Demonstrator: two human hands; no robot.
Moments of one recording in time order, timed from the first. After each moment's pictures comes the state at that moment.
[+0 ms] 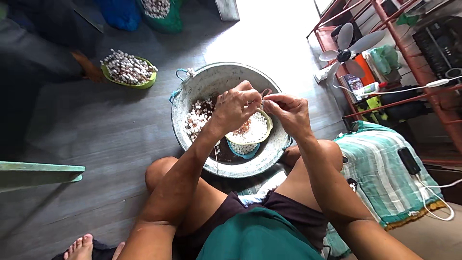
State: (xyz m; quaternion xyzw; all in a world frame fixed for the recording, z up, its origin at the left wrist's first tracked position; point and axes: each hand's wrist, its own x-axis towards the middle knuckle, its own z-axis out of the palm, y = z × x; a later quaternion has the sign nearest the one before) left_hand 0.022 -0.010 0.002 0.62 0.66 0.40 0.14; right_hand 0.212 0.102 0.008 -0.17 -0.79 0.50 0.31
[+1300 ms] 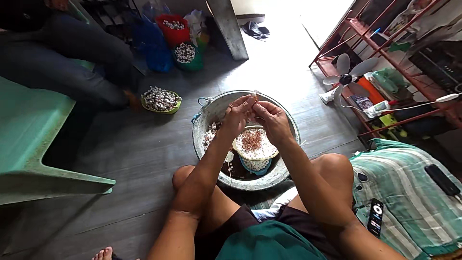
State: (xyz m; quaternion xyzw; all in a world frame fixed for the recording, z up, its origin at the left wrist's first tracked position) left_hand 0.020 -0.004 0.001 0.25 0.34 0.78 0.47; right_hand 0.159 0.050 0.034 -0.22 -0.56 0.73 0.31
